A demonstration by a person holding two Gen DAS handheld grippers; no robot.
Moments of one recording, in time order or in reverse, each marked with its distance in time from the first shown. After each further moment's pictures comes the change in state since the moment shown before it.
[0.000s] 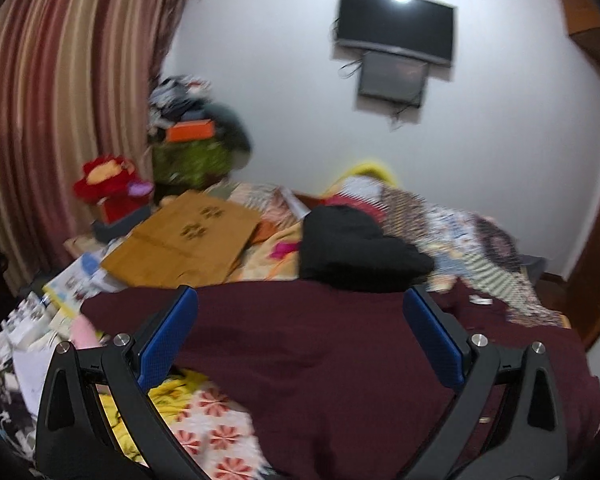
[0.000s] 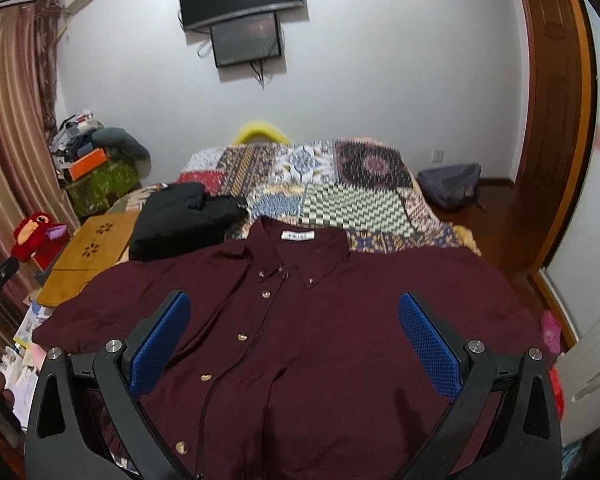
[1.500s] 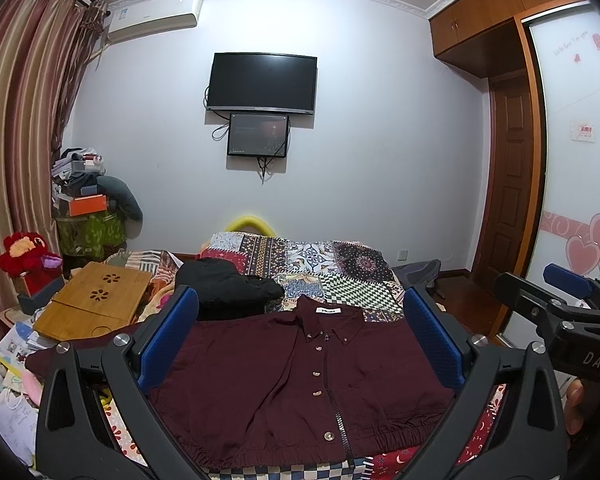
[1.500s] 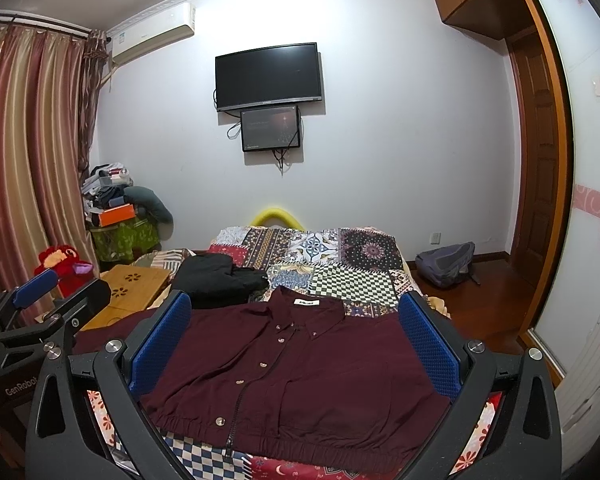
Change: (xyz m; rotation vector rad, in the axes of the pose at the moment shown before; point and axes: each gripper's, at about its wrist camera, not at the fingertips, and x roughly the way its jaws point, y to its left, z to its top) left arm -0.192 -0.114 -0.044 0.191 -0.233 -0.418; right arm -0.130 0.018 -0.024 -0.086 -0.355 0.026
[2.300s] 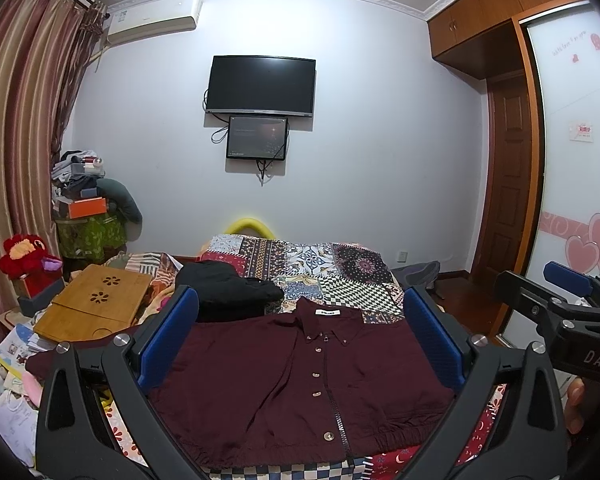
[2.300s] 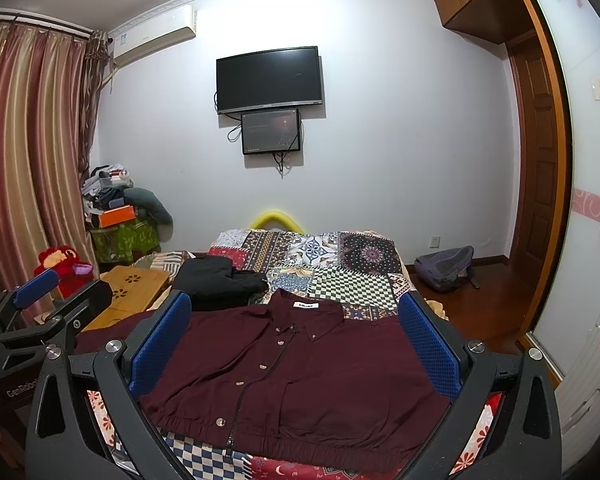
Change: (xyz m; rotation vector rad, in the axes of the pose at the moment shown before) left arm -0.001 -0.001 0.002 0.005 -0.004 0.000; right arm -0.004 -0.001 0.001 -0.007 -0.013 0.000
